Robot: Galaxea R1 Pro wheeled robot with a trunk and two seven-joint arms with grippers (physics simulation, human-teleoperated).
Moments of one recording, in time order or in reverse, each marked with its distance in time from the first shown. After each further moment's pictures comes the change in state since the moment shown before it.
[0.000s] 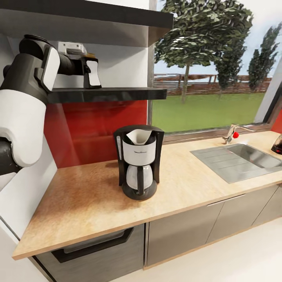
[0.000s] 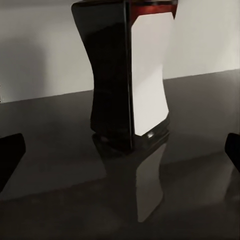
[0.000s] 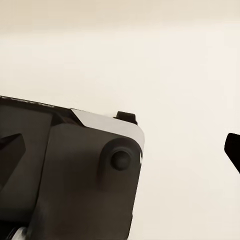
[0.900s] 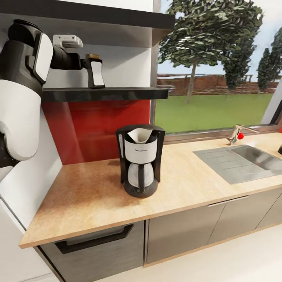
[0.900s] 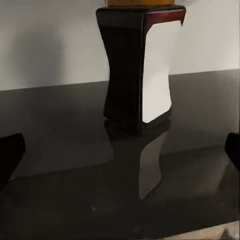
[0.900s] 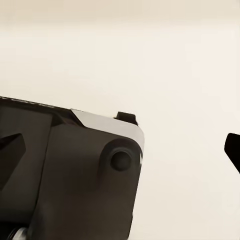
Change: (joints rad) left arm -0.054 -0.003 0.038 0.015 0.002 0.082 -0.001; right arm -0.002 0.000 0.000 0.001 -0.002 0.000 0.000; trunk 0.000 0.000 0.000
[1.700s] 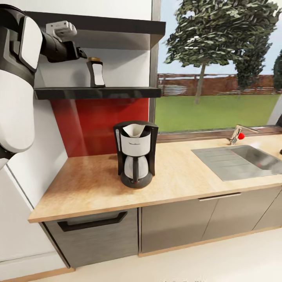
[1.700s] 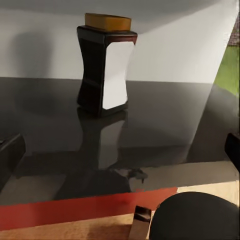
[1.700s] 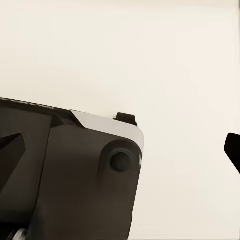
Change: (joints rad) left arm -0.058 0.002 0.079 0.037 0.068 0.002 -0.009; right arm -0.001 0.000 0.000 -0.001 0.000 0.000 0.000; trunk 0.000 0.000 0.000
